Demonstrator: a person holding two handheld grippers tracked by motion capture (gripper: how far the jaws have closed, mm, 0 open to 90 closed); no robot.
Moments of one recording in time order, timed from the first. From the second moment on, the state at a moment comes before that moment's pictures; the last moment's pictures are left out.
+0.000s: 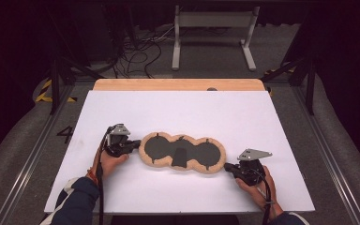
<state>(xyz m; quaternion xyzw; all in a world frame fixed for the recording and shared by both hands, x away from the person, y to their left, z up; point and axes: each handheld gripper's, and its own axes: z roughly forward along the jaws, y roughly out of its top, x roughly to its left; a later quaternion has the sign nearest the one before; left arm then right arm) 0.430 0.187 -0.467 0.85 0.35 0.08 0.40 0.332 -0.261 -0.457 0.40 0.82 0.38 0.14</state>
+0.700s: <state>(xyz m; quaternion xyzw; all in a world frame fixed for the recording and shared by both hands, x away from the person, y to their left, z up) 0.419 0.185 -0.468 0.85 0.33 0.09 0.39 0.341 -0.265 -0.457 0.40 0.82 0.37 0.15</state>
